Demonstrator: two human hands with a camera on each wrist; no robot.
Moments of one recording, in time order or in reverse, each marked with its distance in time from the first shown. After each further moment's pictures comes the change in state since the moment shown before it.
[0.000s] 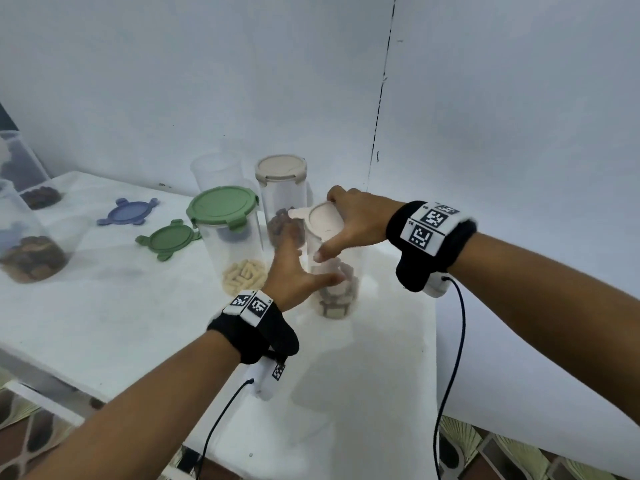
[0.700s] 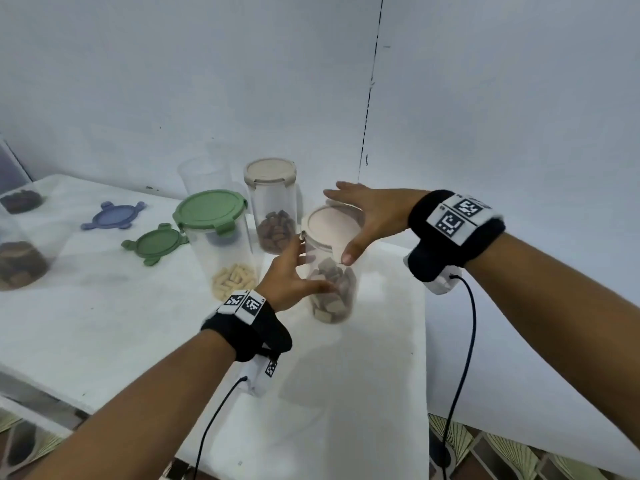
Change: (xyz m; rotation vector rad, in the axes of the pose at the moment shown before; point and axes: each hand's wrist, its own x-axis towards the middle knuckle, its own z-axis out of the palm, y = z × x) left_hand 0.006 -0.002 0.002 -0.071 -0.222 -0.077; right_hand -0.017 0.027 -0.030 -0.013 -0.204 -0.033
